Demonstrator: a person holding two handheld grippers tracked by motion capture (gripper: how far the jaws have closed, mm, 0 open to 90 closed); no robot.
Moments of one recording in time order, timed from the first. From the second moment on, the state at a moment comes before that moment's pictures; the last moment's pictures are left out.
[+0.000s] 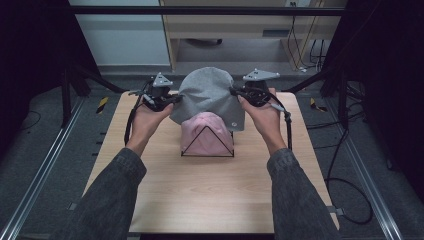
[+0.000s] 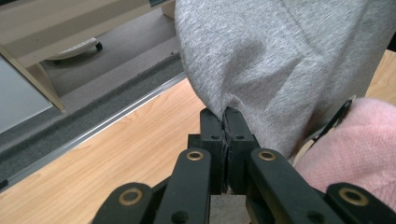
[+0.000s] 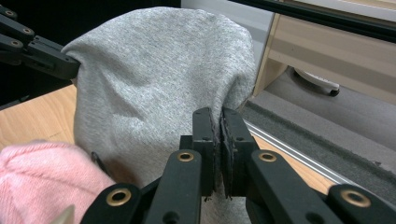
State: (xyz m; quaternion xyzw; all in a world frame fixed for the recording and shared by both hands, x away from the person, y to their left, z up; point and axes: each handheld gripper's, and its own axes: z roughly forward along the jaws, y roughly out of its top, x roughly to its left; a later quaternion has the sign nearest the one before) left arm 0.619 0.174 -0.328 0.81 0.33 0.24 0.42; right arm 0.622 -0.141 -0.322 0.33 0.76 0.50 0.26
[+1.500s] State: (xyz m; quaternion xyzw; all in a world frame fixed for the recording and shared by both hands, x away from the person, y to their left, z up) left arm 0.602 0.191 -0.384 0.83 0.35 0.22 0.37; right arm 0.600 -0.133 -0.366 0.33 0.78 0.47 0.23
